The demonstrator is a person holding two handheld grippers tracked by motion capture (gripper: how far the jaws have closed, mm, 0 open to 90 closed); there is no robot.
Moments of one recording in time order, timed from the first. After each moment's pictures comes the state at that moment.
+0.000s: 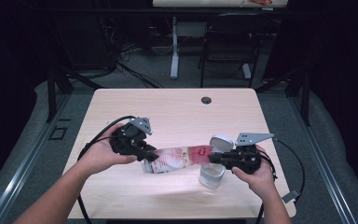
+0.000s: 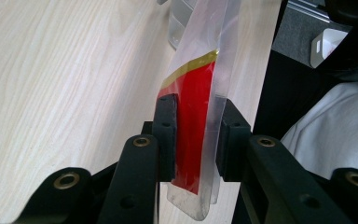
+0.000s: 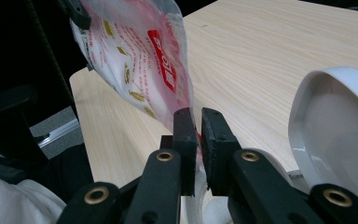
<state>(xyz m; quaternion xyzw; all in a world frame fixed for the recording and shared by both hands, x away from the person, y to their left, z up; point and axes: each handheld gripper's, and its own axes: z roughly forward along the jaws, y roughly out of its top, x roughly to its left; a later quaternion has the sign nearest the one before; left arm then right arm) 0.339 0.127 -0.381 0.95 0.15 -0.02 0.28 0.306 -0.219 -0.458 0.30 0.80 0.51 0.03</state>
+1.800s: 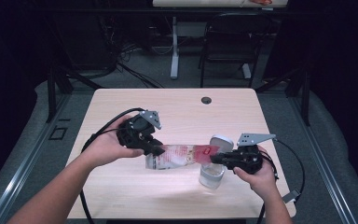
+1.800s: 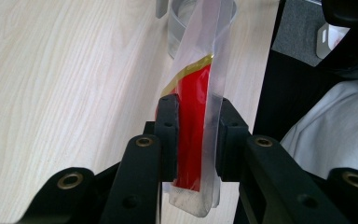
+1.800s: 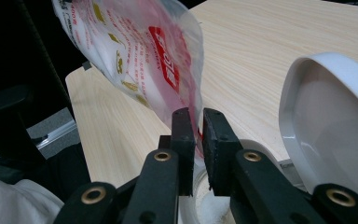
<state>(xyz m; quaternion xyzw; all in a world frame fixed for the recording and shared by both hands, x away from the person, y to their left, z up) 0.341 0.104 -0.354 0.96 0.13 -0.01 0.26 0.307 -0.225 -0.462 0.31 0.80 0.51 0.03</state>
